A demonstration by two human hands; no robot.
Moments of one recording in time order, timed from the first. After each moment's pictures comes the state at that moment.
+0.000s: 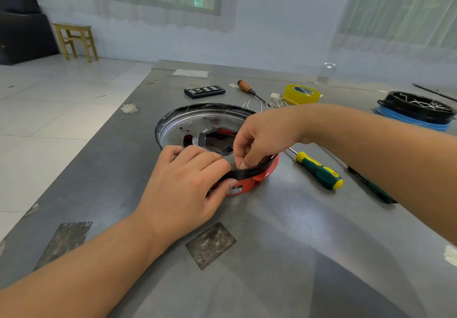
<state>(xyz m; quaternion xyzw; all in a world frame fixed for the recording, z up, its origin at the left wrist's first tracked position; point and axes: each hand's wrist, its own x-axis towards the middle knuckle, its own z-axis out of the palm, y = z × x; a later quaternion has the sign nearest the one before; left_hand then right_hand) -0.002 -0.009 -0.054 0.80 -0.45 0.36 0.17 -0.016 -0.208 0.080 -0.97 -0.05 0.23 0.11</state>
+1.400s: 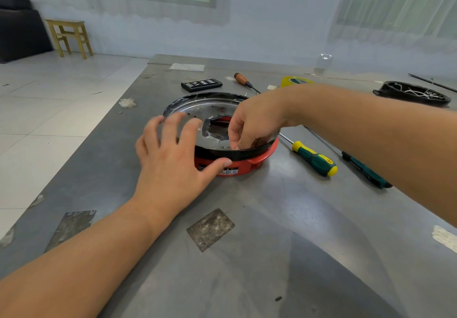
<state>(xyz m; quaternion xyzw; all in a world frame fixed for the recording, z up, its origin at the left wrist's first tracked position) 0.009 -0.014 -0.057 0.89 -0.27 0.28 0.25 -0.008 -0.201 0.082 -0.96 0.02 0.23 0.15</state>
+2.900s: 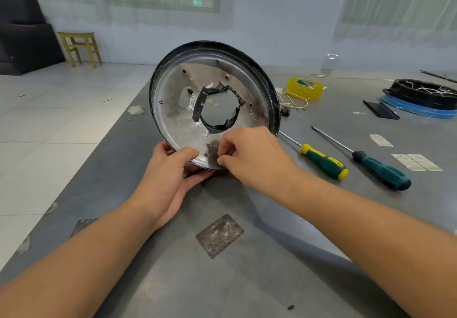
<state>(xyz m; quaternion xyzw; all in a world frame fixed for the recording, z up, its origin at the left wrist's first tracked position) 0.010 -0.006 -0.041 0.51 -0.06 -0.16 0.85 -0.044 -0.165 0.004 -0.97 0.00 -0.18 0.15</state>
